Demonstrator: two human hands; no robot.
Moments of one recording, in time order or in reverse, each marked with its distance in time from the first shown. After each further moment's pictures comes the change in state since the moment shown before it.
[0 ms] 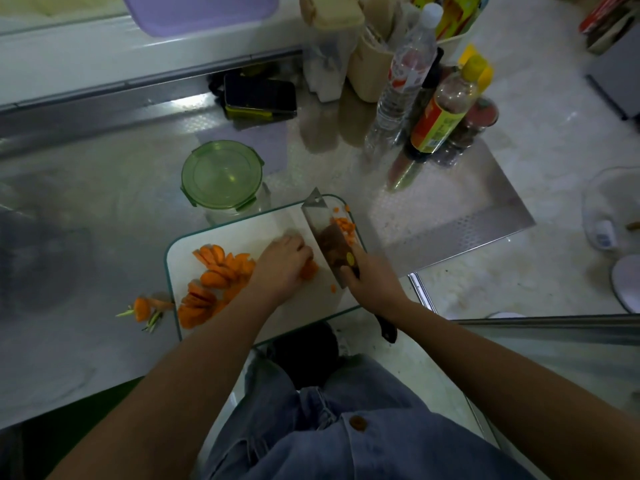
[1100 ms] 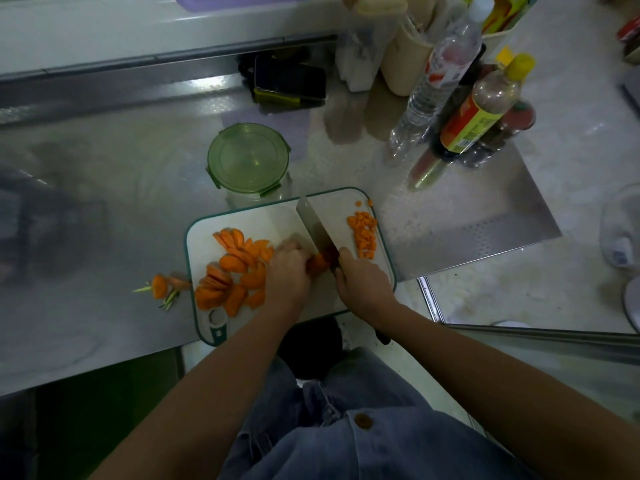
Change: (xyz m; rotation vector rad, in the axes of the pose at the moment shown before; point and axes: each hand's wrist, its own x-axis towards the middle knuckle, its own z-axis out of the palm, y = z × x) left_hand -0.028 0.012 0.022 -0.321 0.276 -0.475; right_hand 0.000 -0.035 0.030 -0.259 -0.114 -0.045
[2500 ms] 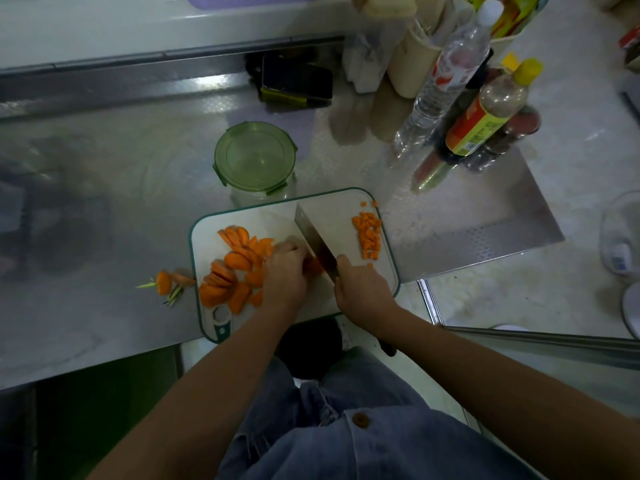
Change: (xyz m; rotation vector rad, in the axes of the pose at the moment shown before) left_hand -0.002 -0.016 0.004 -0.078 0.012 -0.027; right_hand -0.009 -0.017 -0.008 -0.032 -0.086 -0.029
